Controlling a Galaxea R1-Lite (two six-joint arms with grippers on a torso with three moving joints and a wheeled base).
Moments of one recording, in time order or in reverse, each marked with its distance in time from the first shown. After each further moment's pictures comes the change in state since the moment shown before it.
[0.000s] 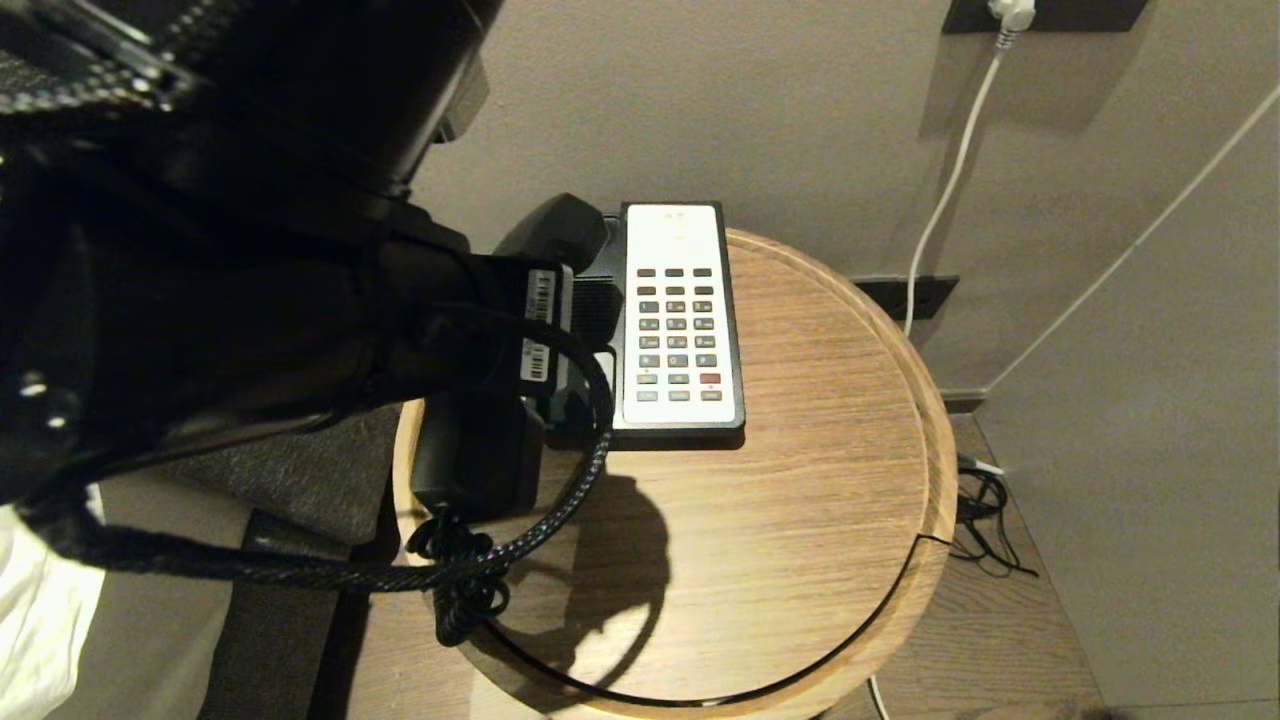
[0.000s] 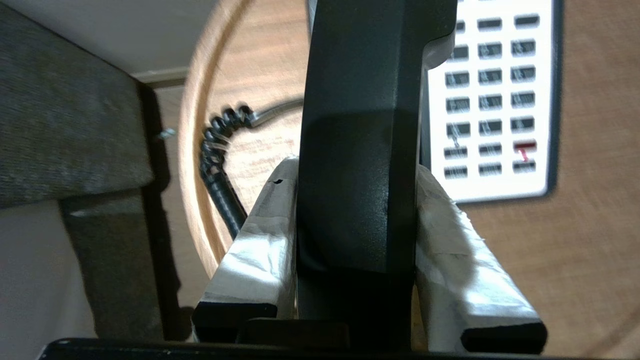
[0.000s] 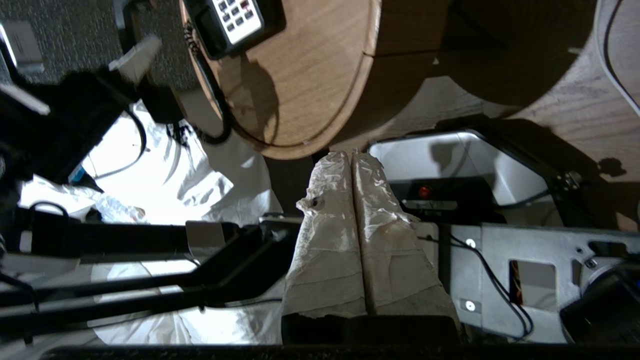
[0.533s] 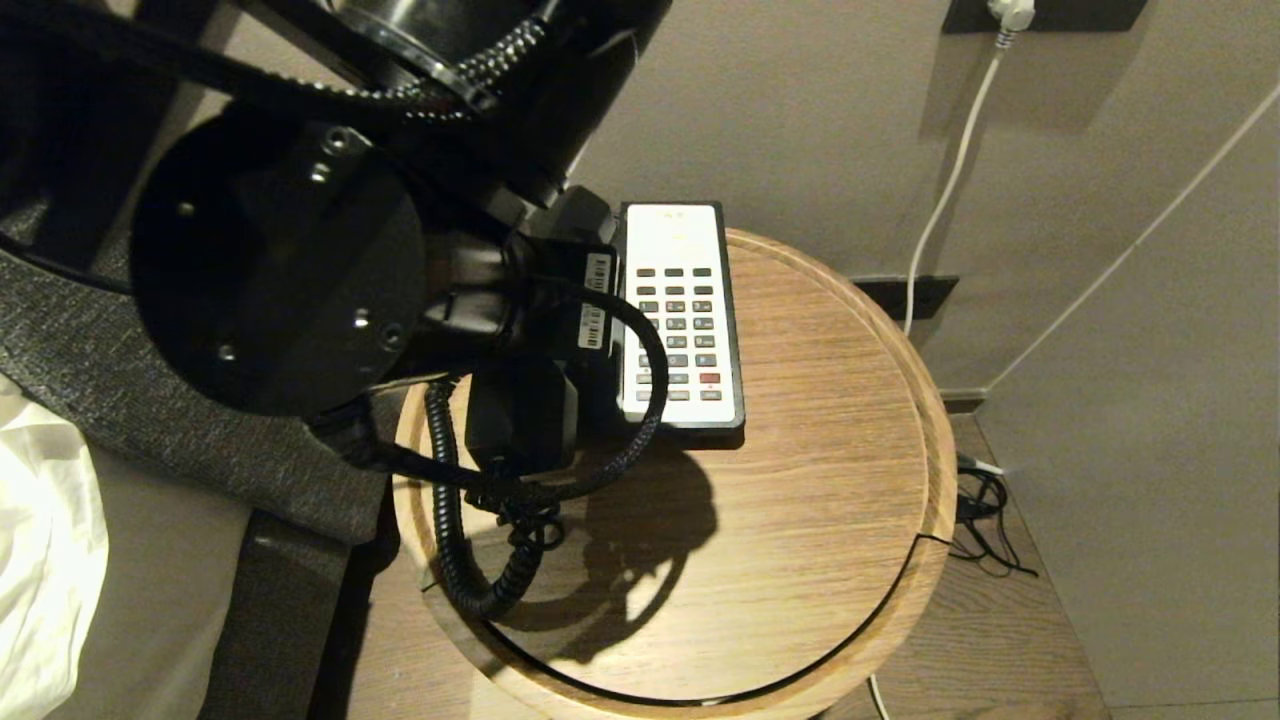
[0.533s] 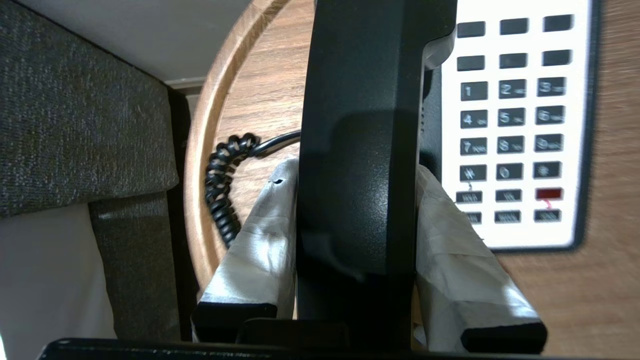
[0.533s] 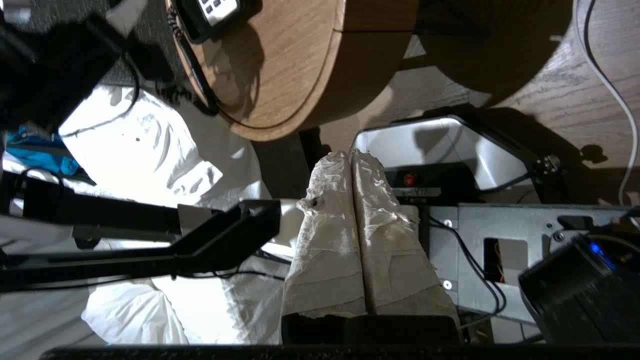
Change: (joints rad) left arm 0.028 0.139 -0.159 0.070 0.076 -0.002; right arm -0.001 -0.111 0.047 0.073 0.000 0.000
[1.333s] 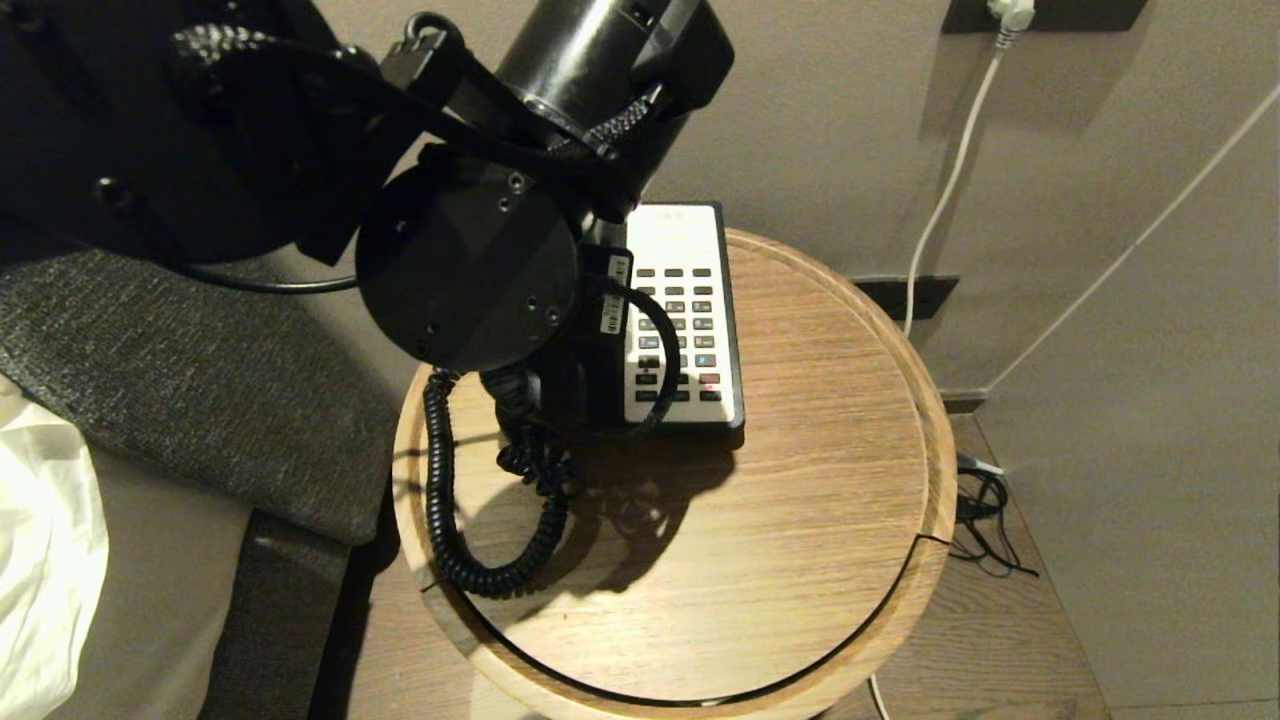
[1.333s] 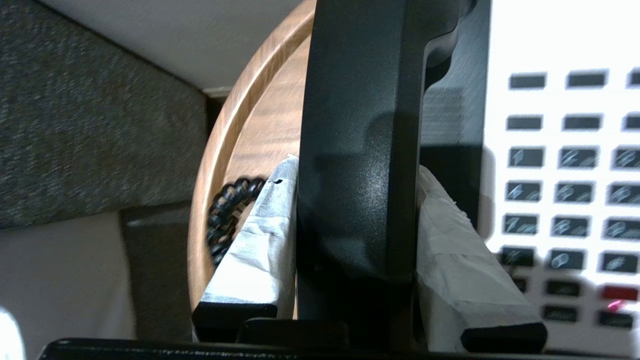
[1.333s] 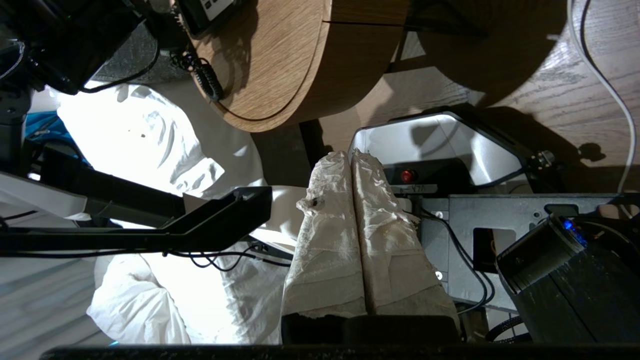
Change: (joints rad) left arm 0.066 0.114 -0.094 -0.003 0.063 0.033; right arm -0.004 -0.095 0.008 0.055 0.001 0.001
